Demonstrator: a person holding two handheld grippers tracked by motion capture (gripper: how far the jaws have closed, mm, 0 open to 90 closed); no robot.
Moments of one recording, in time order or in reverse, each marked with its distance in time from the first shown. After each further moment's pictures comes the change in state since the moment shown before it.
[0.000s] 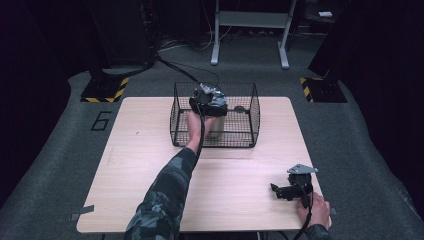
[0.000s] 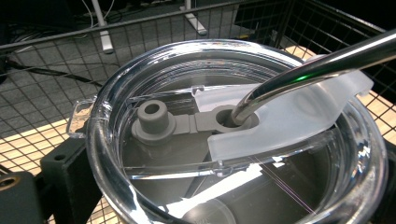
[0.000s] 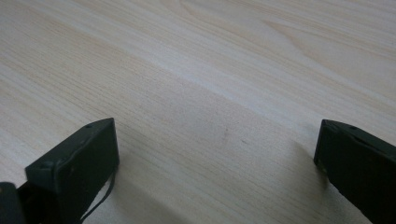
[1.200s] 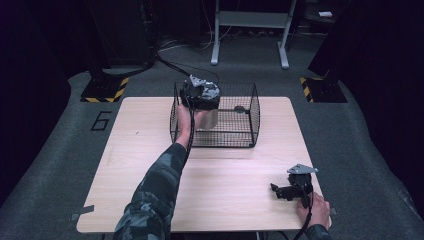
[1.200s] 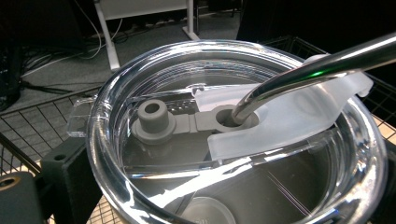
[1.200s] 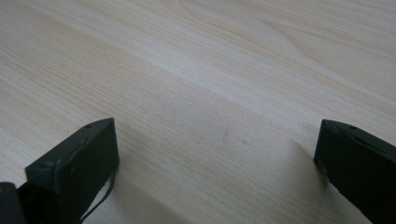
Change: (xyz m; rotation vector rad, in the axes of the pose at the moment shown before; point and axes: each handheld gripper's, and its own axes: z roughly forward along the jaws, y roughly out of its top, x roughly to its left) left arm 0.024 0.021 -0.035 -0.057 0.005 0.021; right arm 0.000 0.000 0.000 0.000 0.001 0.000
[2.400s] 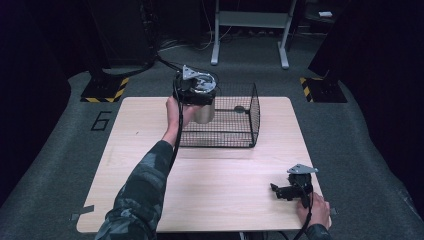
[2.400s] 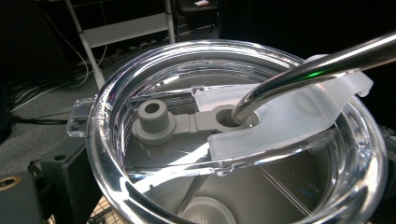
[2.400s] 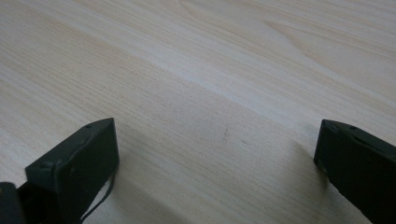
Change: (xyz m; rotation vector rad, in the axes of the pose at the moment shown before) left arm 0.005 0.030 -0.050 -0.058 -0.079 0.092; right arm 0.000 0.000 0.000 0.004 0.003 -0.002
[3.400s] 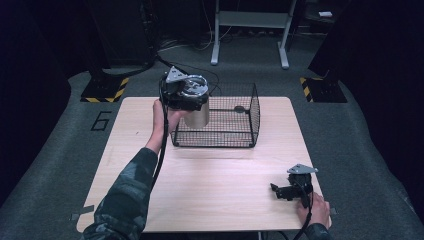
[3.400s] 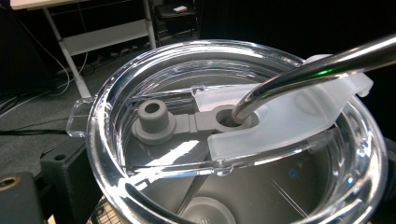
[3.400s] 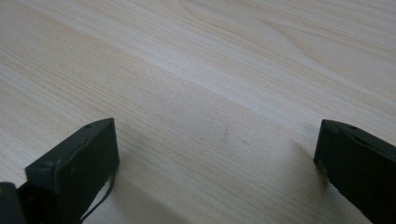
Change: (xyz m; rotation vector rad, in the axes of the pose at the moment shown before) left arm 0.005 0.003 -0.054 -0.016 -0.092 0.031; right arm 0.000 0.000 0.000 0.003 -0.009 -0.008
